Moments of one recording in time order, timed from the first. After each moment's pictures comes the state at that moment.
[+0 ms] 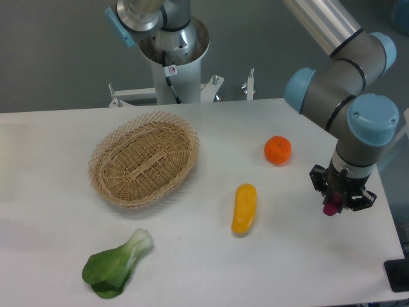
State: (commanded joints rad) arm 2.69 -2.15 -1.29 -1.13 1.56 1.37
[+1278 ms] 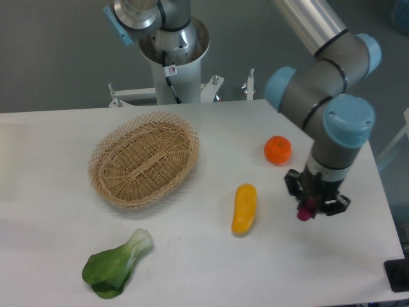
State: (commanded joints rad) arm 2.54 -2.05 -1.39 -1.14 1.50 1.19
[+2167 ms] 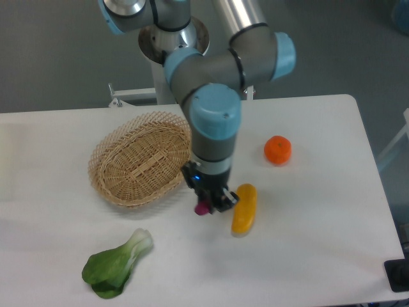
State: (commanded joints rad) arm 2.31 -1.83 -1.67 -1.14 1.50 1.13
